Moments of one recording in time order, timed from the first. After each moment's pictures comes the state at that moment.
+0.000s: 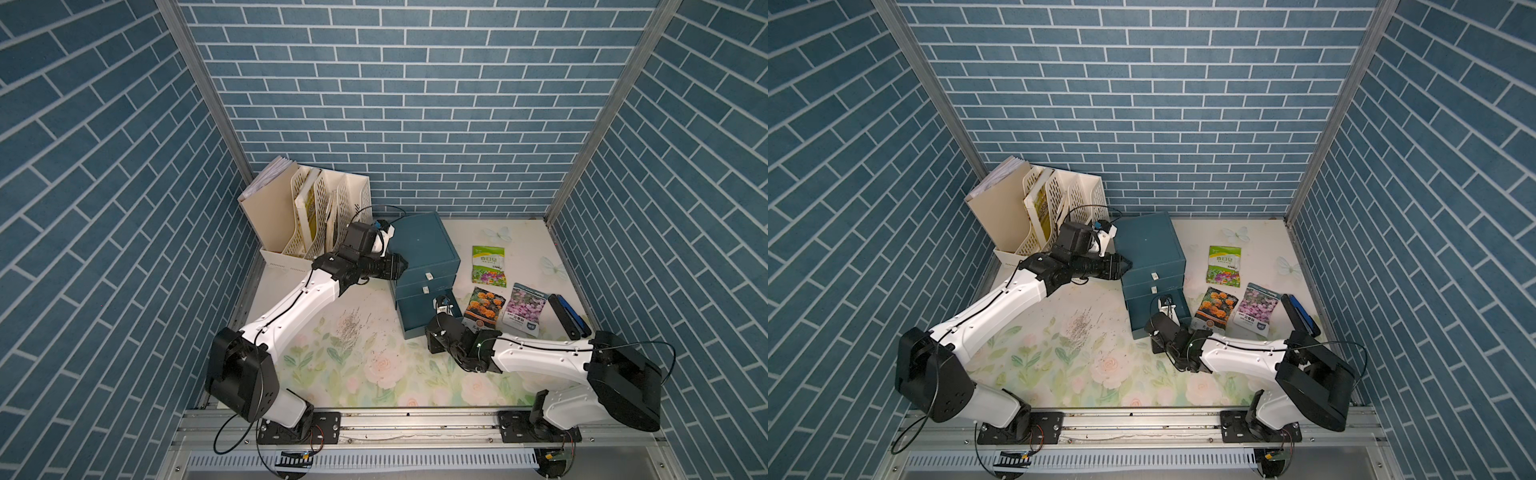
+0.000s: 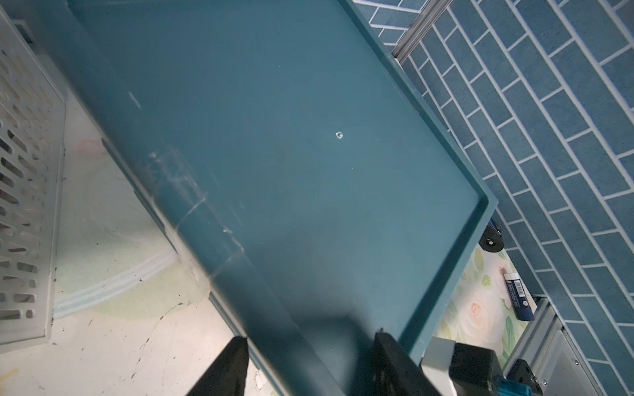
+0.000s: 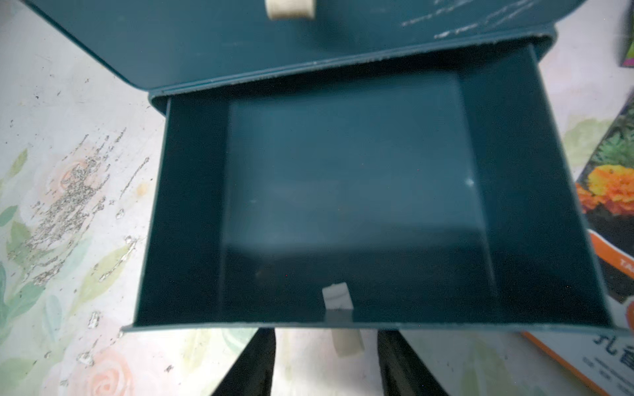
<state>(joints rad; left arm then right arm) -0.51 1.50 1.28 -0.49 0.28 -0.31 1.07 1.43 0.67 -0.12 0.36 0.67</state>
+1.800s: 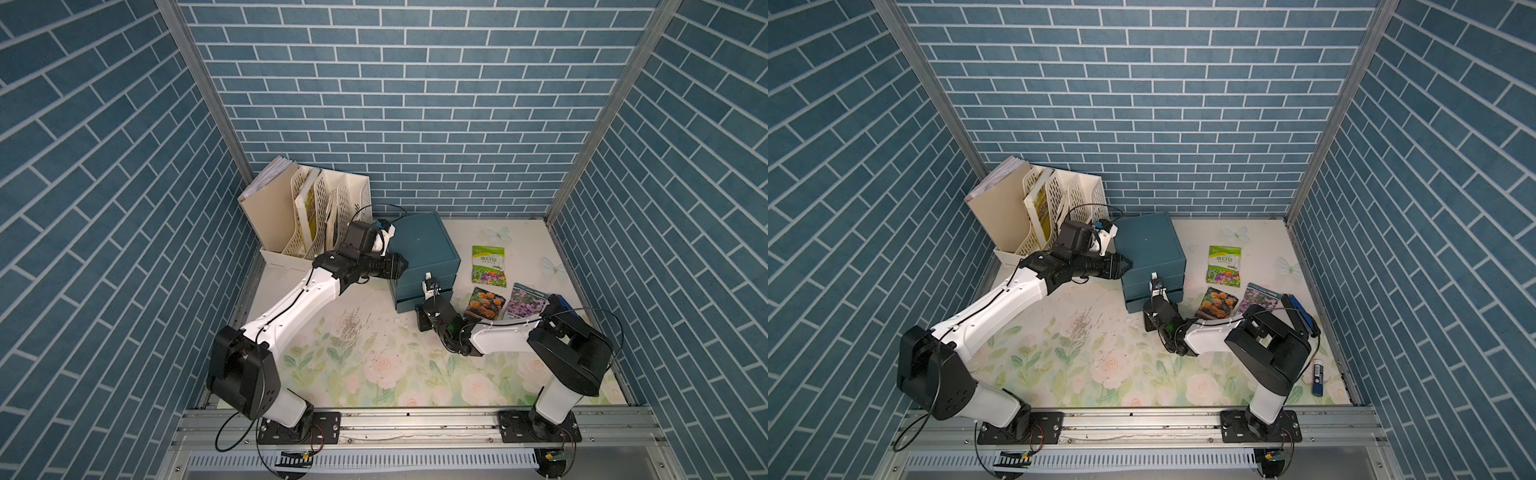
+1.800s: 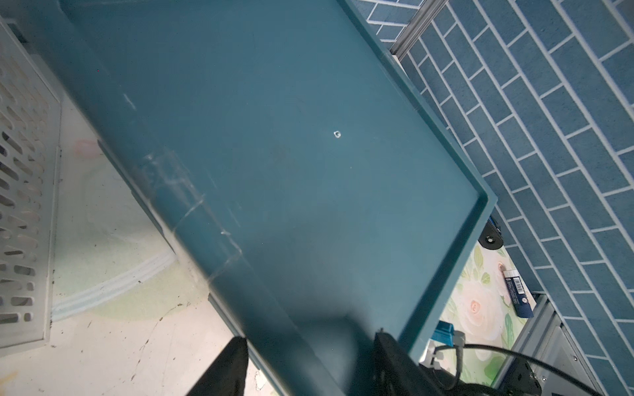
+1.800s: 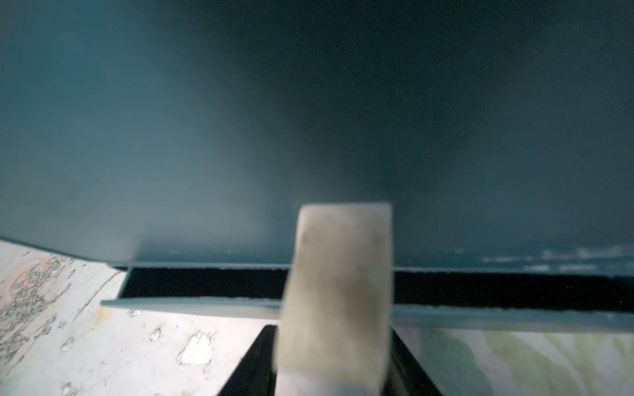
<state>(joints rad) -0.51 1.51 1.30 -0.51 0.29 -0.30 0.94 1.72 0.72 0.34 0.36 0.45</state>
